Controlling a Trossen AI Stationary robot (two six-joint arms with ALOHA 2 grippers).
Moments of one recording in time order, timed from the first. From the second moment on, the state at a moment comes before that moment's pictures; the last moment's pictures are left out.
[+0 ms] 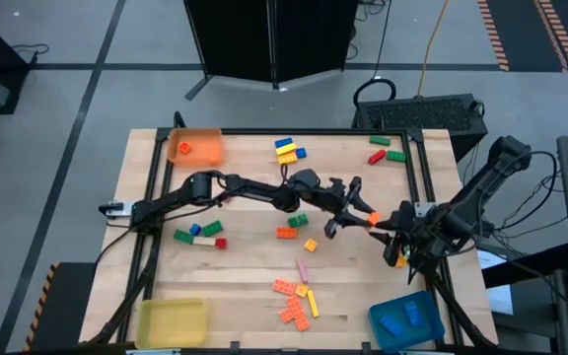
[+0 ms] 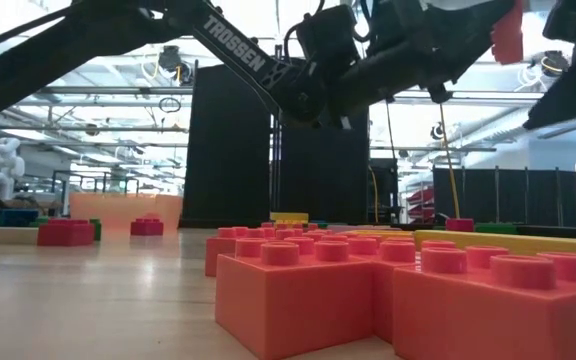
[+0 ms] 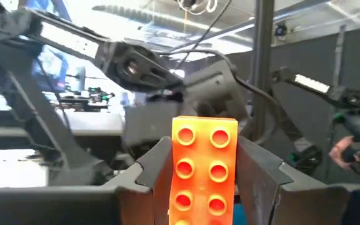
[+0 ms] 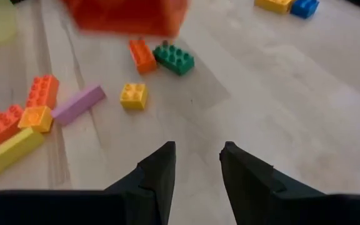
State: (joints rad) left arm 0.09 2.47 1.82 1.04 0.63 -0.23; right arm 0.83 0.86 0.53 -0.76 0.82 1.19
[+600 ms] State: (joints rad) left arm 0.09 2.47 1.82 1.00 0.51 -0.15; right arm 0.82 0.76 0.52 -0.80 0.89 1.20
